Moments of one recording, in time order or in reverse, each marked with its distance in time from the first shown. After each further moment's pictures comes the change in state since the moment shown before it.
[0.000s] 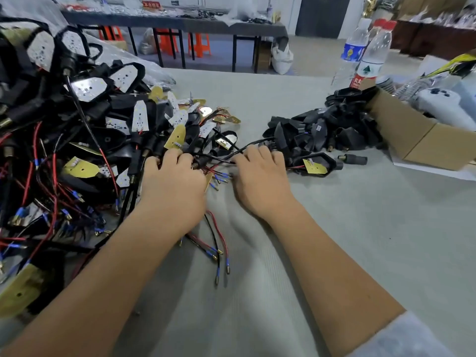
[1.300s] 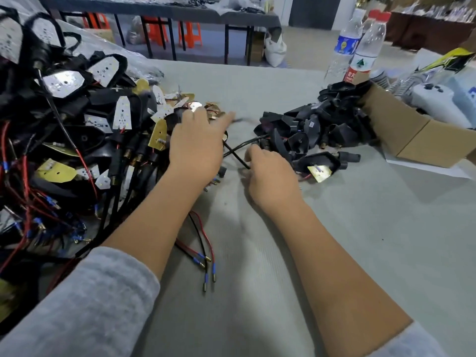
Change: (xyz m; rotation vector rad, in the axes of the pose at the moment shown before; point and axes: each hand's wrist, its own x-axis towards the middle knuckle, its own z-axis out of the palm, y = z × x) left_hand 0.092 0.033 0.013 -0.248 0.286 -0.010; right_hand 0.000 0.024 -0.009 0.159 -0.051 0.171
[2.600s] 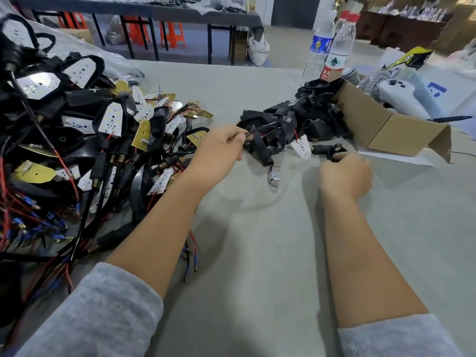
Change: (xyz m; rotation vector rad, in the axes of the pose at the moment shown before) left_hand -0.012 0.053 -0.018 -1.153 -0.288 -0.168; right_hand -0.033 0.109 -0.038 0.339 0.297 1.044
